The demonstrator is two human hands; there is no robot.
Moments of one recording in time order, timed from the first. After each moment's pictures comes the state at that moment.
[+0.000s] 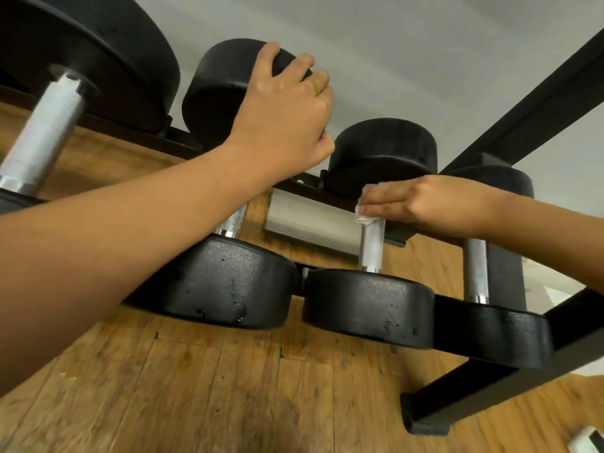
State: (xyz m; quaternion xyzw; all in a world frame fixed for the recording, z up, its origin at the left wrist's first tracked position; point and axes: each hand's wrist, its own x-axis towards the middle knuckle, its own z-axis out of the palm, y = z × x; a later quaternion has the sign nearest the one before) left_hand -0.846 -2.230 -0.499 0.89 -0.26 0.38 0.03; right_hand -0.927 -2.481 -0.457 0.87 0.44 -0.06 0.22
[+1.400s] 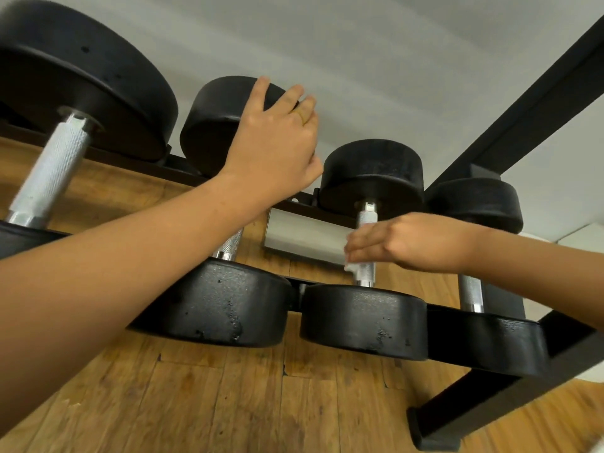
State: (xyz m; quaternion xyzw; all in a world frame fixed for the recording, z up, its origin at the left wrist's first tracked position) left_hand -0.845 -2.228 -0.499 0.89 -0.27 0.36 0.01; right_hand -0.943 -2.470 -0.471 0.88 0.44 -0.12 0.16
